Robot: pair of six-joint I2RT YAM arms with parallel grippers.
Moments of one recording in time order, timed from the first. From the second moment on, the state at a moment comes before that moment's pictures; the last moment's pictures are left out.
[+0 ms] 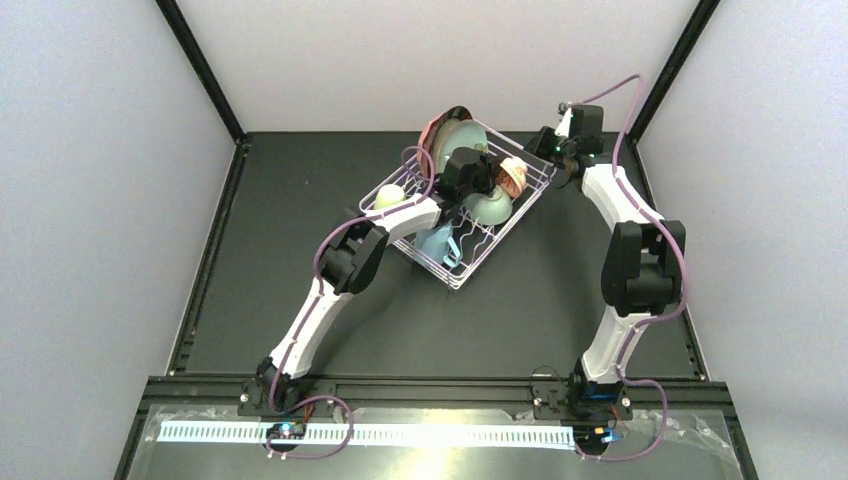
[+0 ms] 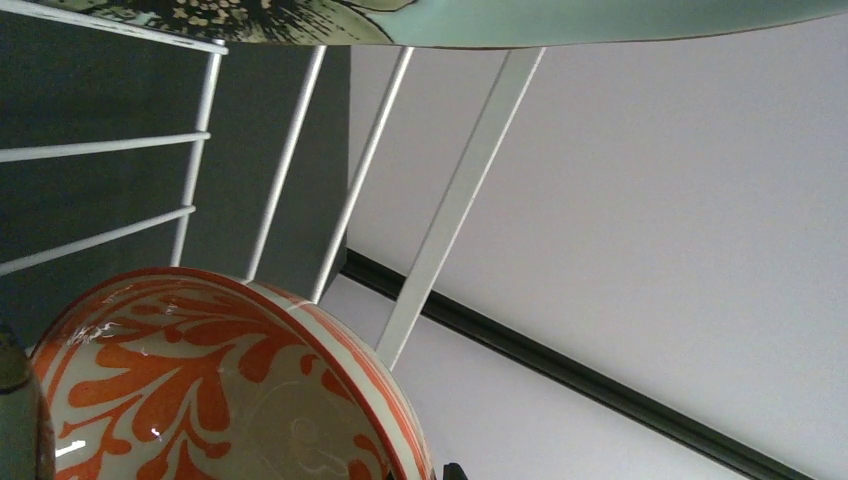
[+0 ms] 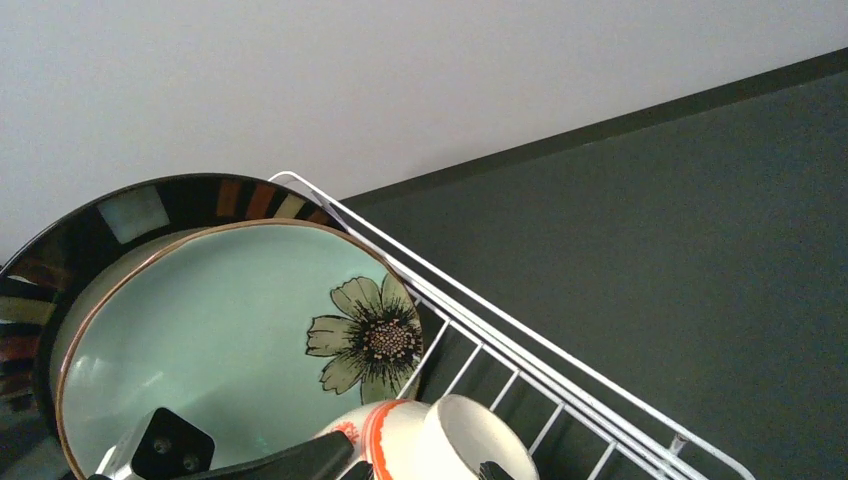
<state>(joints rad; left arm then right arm) -0.69 2.50 1.97 0.33 -0.08 -2.00 0.04 1.87 1.49 -0.18 -0.28 0.44</state>
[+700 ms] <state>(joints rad) -0.69 2.47 1.92 0.27 -0.06 -2.03 0.04 1.99 1.53 -0.22 -0.33 0.43</state>
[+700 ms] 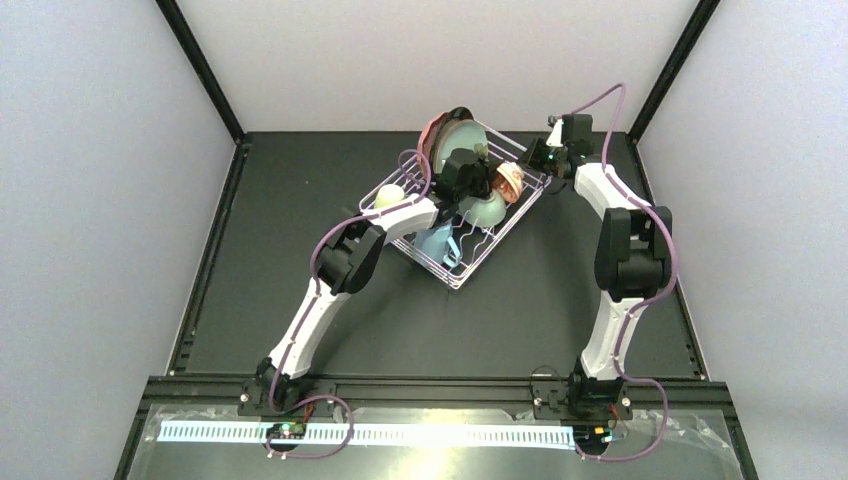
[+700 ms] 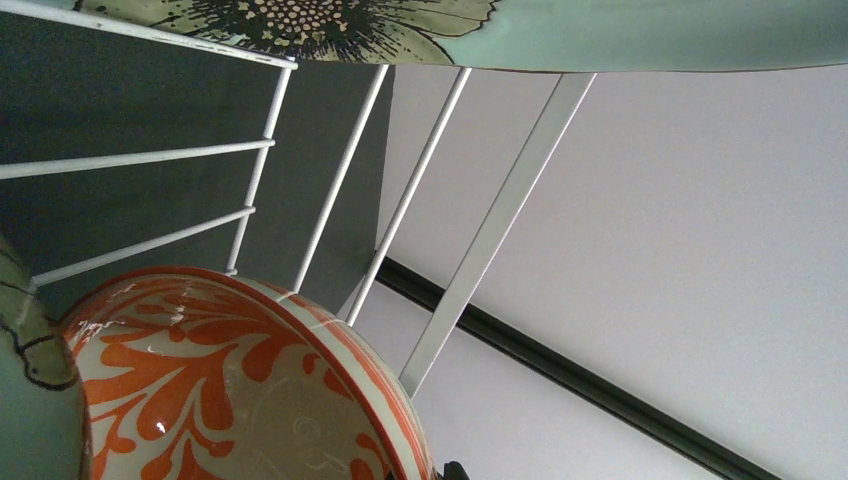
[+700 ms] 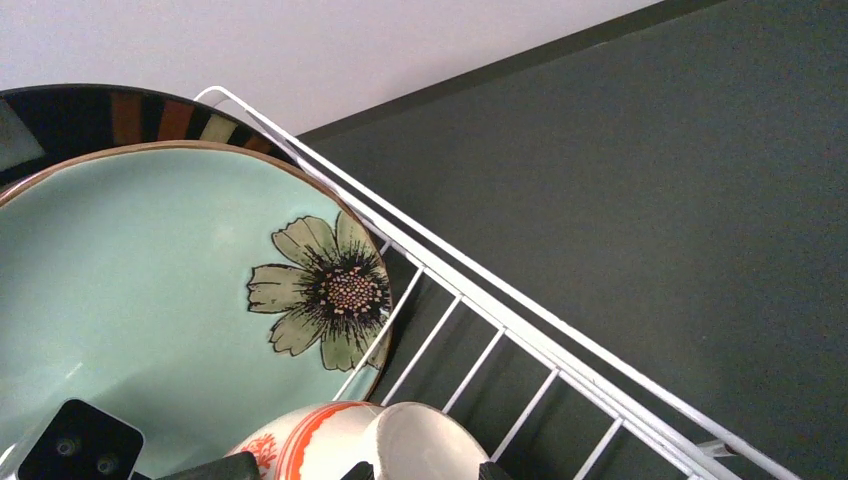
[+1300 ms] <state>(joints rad) -0.68 2.45 1.92 0.21 -0.06 -2.03 0.04 2.01 1.53 -0.21 -0.43 0.44</state>
